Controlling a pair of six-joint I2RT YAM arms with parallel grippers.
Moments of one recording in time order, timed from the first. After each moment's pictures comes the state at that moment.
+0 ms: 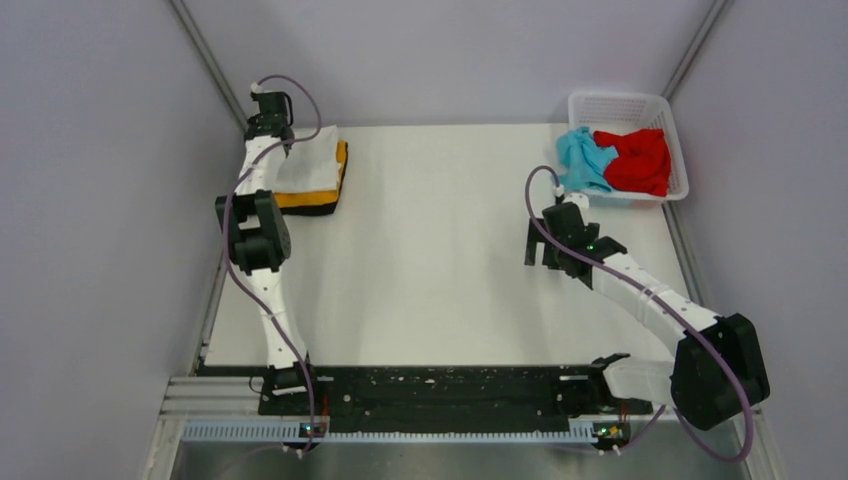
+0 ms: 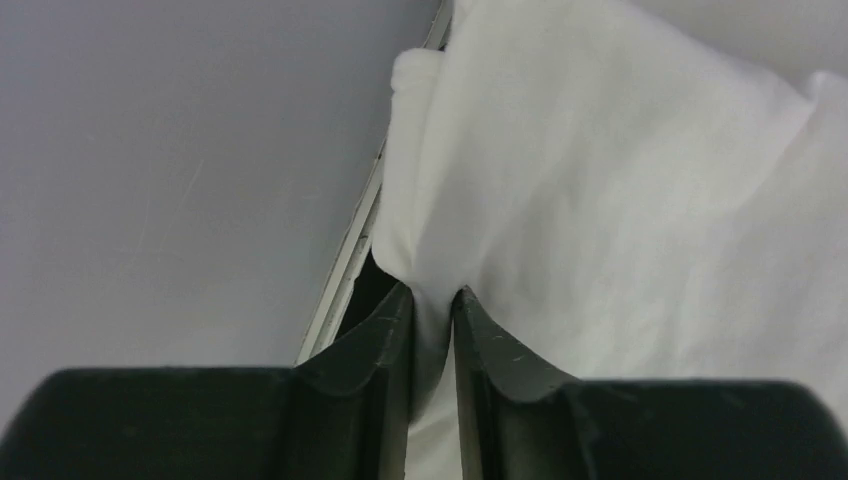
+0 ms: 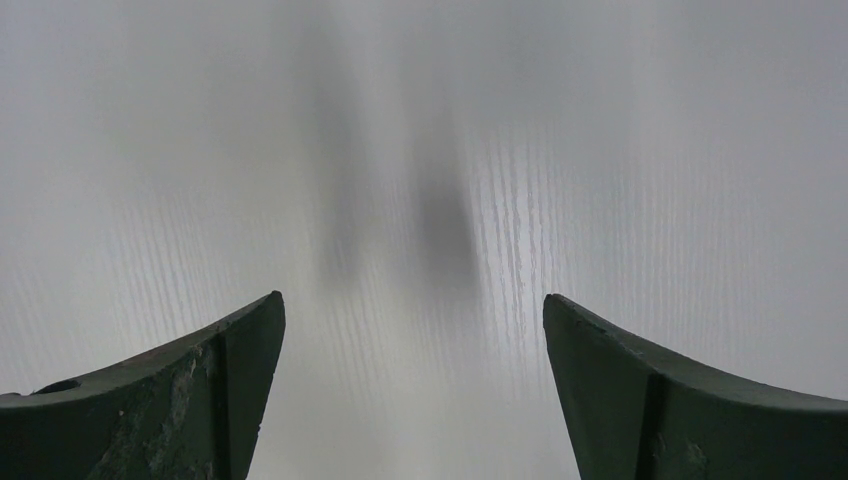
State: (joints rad) left arm 0.14 2.31 2.10 -0.50 -0.51 0.07; right arm 0.41 1.21 0.76 -0.45 0.36 0.40
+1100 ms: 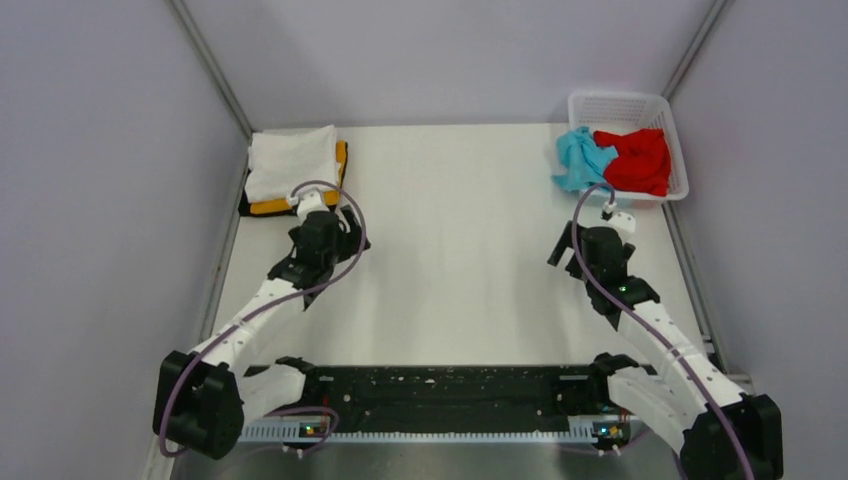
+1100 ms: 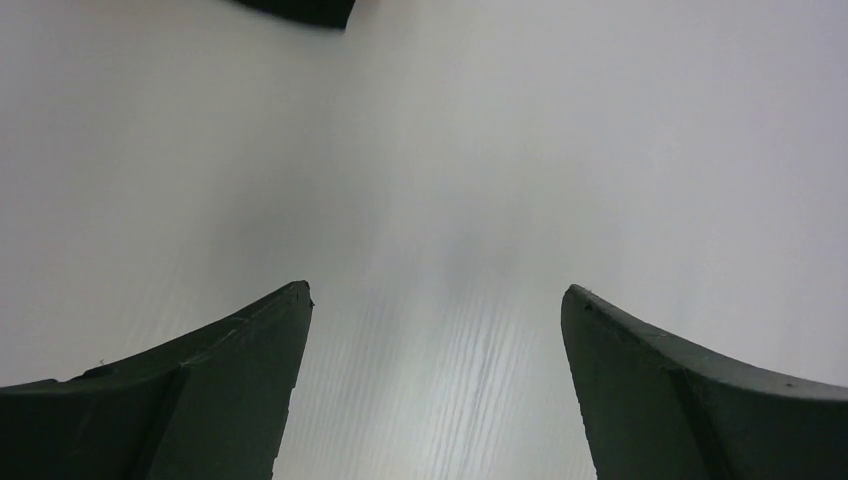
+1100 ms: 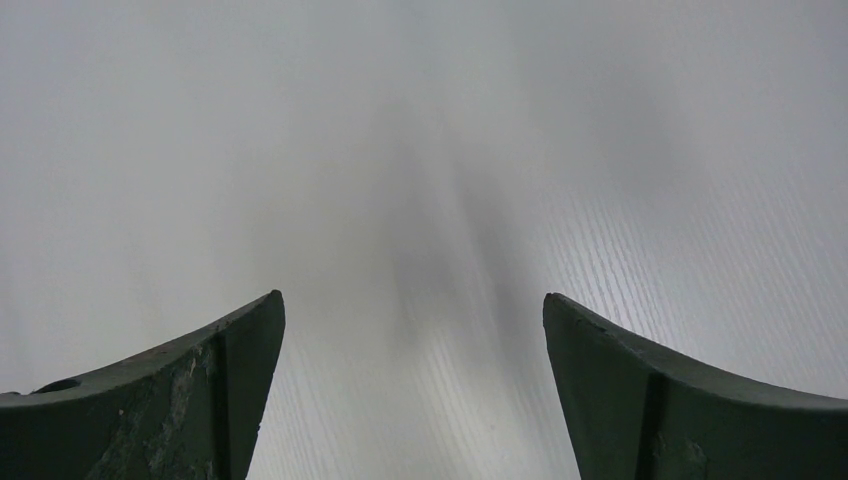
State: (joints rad) left arm -0.31 1.12 0.71 -0.13 -0.30 -0.54; right arm 0.26 0.87 0.52 -0.29 0.37 0.51
